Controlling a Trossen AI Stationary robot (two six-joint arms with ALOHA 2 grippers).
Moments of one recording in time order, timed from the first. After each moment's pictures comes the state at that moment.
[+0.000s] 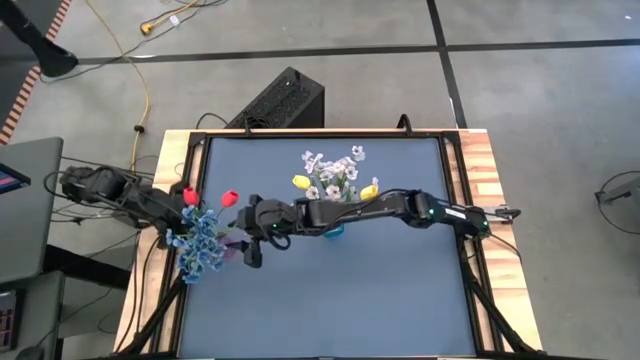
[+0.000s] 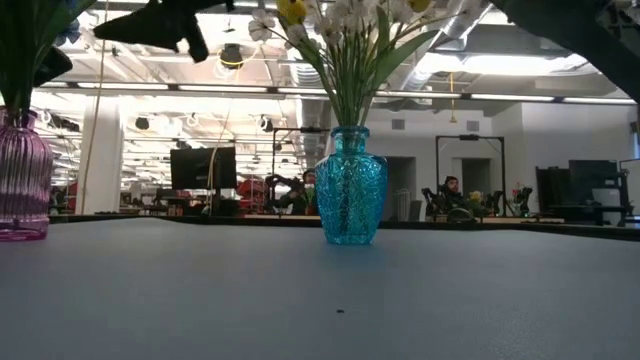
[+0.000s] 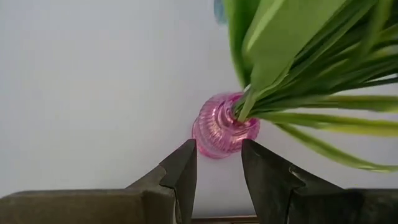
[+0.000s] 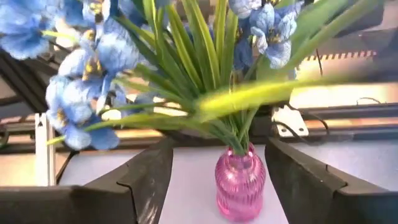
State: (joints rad) left arm -0.32 0.35 0.79 -1.36 -0.09 -0.36; right arm 0.11 2.44 2.35 -0.23 0.02 0.15
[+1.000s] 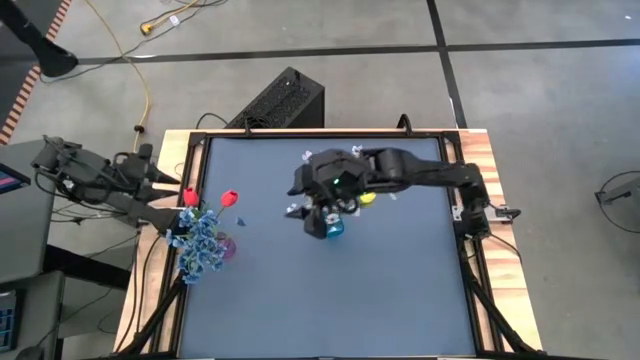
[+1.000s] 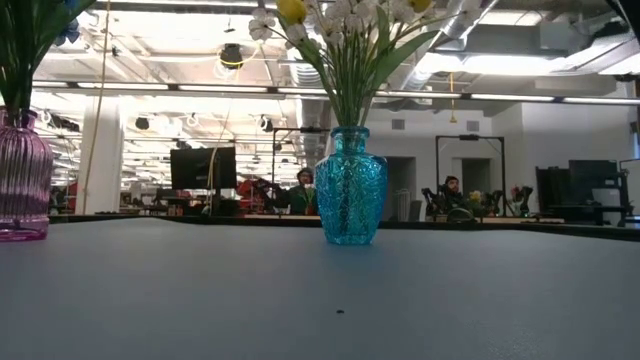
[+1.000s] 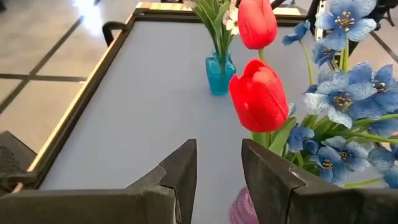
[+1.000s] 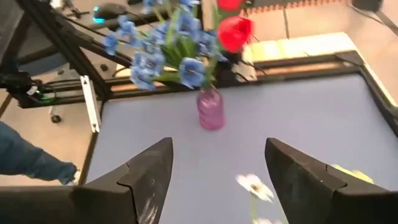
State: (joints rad) left arm -0.32 0.35 1.22 -1.39 -0.34 -0.23; right arm 0.09 1.97 2.35 -0.95 0.02 0.18
